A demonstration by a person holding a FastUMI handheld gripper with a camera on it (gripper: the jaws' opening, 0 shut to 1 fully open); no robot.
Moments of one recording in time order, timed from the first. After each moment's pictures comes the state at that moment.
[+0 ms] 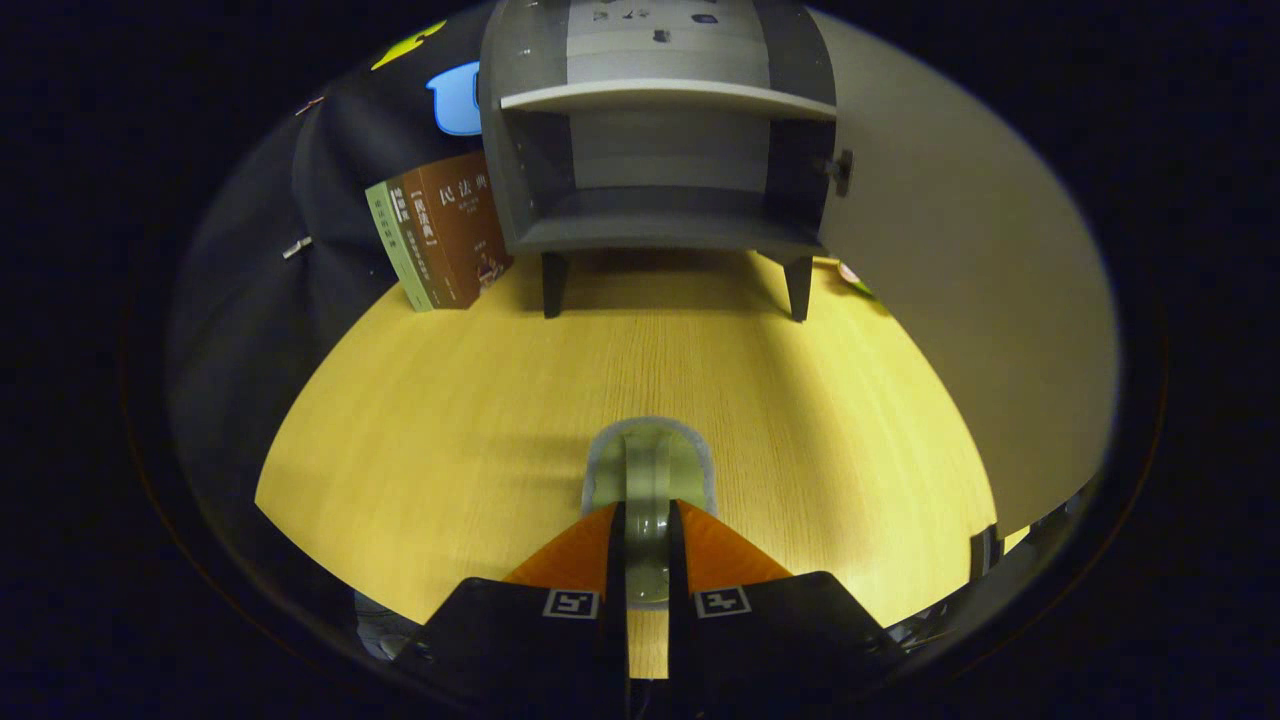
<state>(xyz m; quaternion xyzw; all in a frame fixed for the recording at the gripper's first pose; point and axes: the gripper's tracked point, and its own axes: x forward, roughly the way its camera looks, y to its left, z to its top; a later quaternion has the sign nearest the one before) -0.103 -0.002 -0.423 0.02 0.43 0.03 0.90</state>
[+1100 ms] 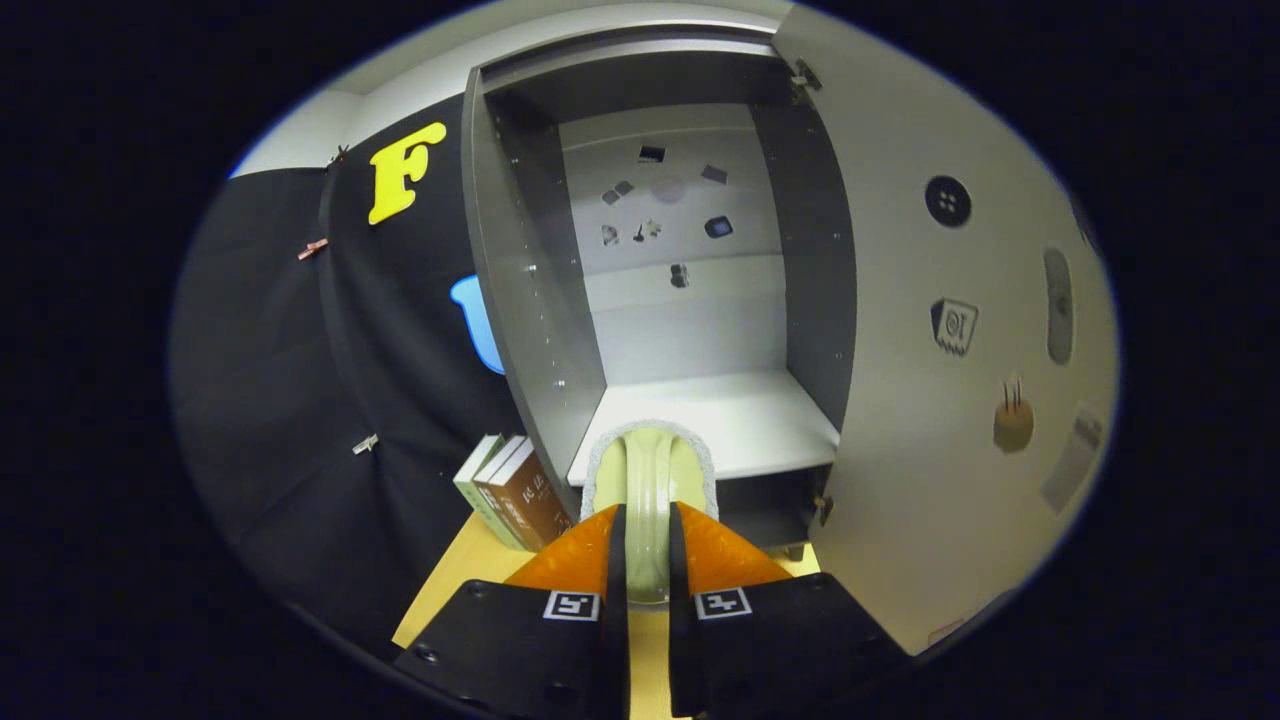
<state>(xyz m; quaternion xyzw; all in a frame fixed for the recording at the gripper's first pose) 0.071 0.006 -0.073 0.10 0.23 0.06 0.97</state>
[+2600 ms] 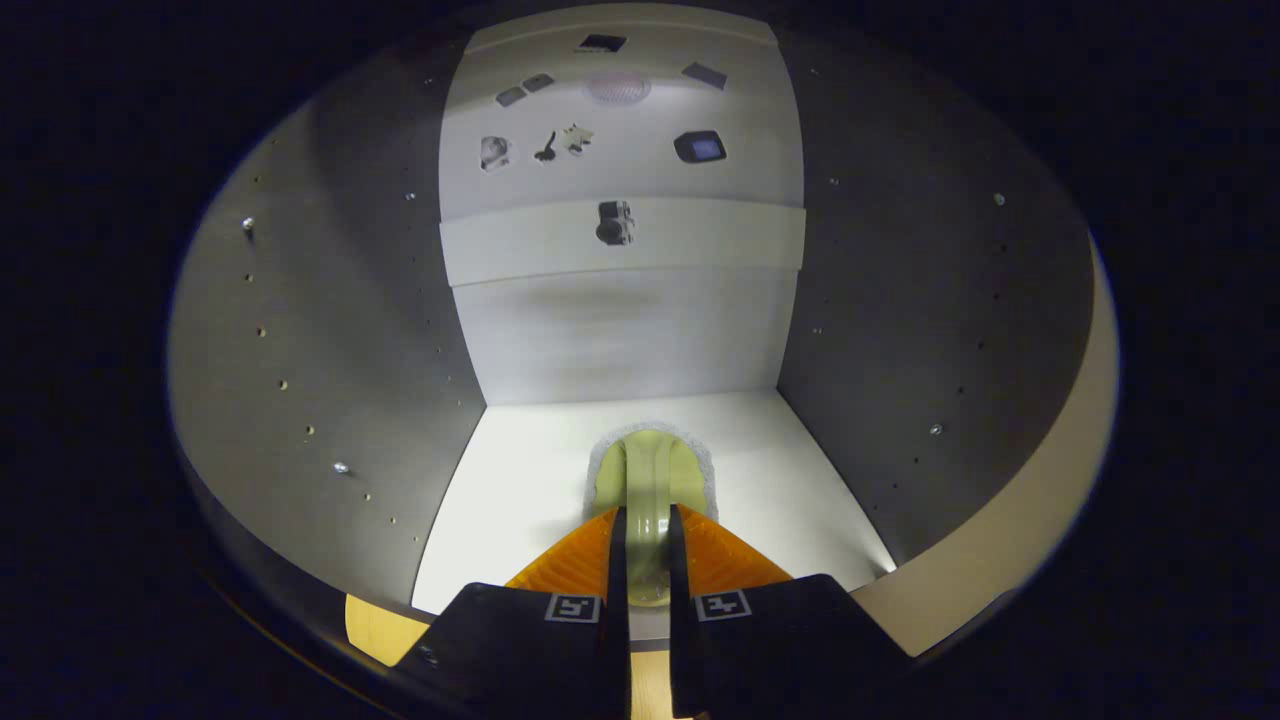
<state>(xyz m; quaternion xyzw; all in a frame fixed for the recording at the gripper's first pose) 0.309 -0.024 -0.188 0.05 0.31 -0.03 0.95</state>
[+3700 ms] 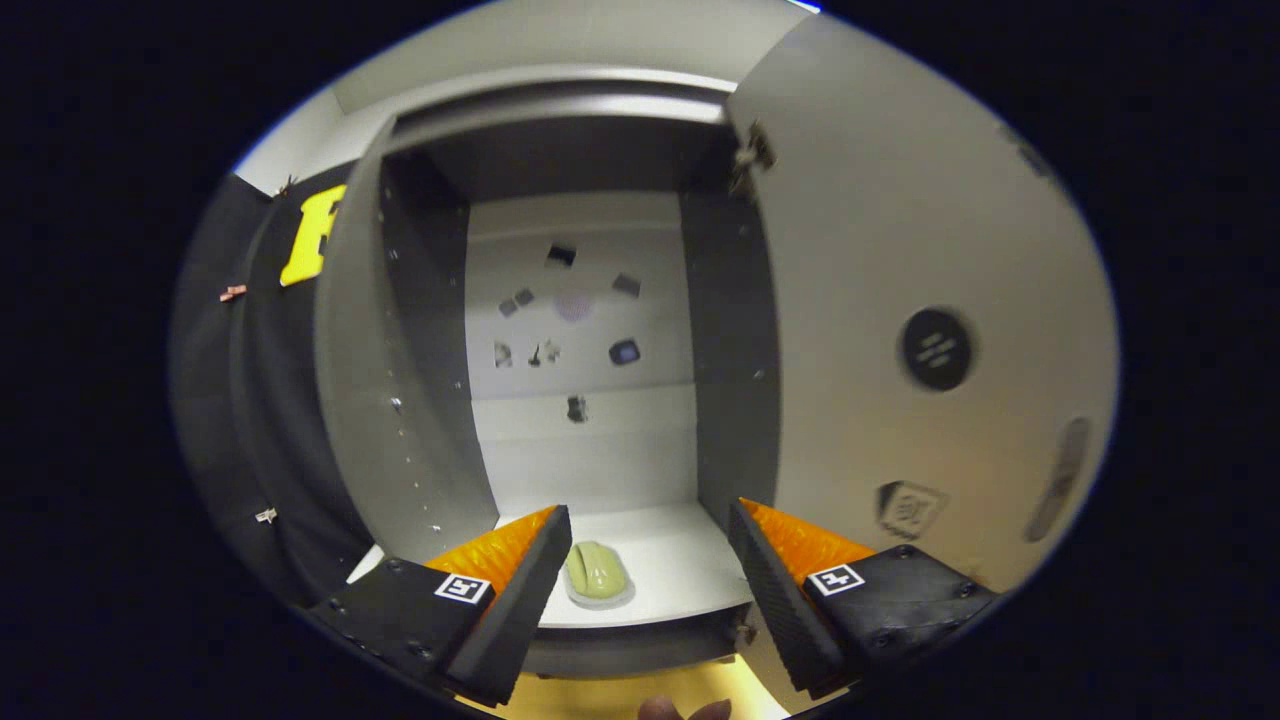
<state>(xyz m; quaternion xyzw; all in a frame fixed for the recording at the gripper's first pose) 0.157 -0.084 0.004 0.06 0.04 -0.08 0.99</state>
